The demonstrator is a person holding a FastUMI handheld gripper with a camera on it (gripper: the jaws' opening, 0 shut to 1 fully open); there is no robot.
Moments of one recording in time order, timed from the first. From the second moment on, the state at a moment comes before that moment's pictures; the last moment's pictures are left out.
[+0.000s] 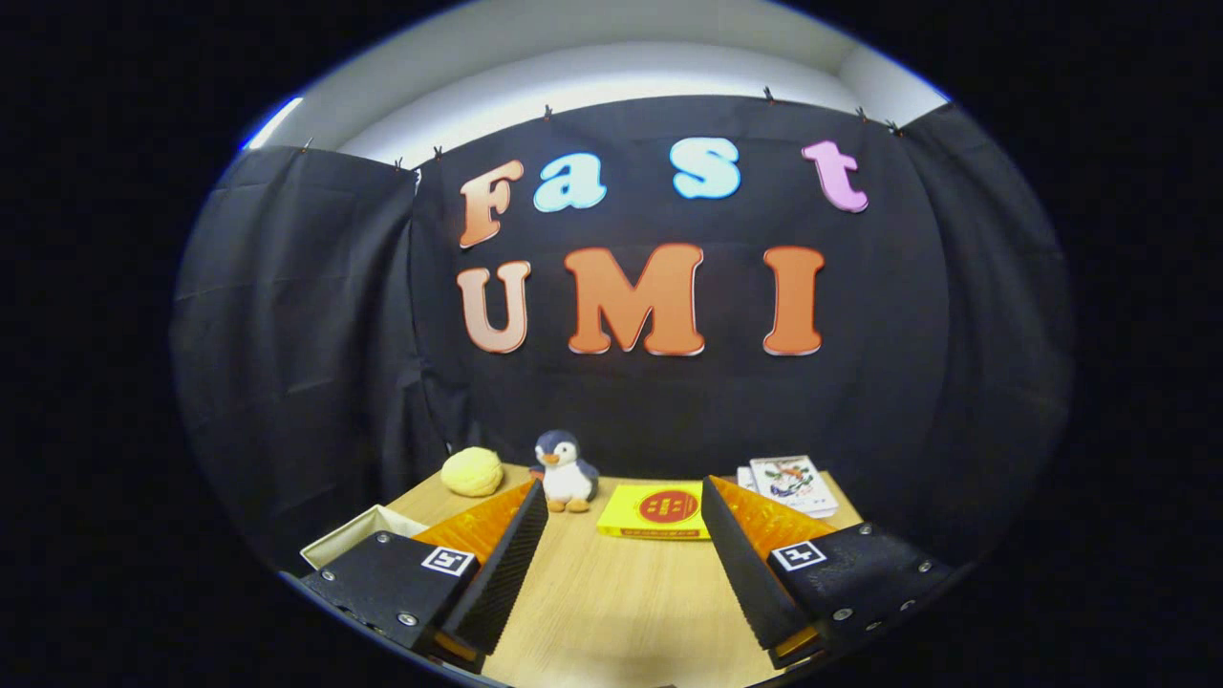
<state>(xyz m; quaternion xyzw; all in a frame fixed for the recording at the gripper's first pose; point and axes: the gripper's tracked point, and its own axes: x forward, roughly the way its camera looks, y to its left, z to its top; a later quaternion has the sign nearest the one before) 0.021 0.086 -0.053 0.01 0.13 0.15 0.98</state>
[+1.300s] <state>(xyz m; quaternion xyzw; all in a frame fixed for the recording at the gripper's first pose) 0.013 0.072 0.039 0.01 -0.01 0.12 0.99</state>
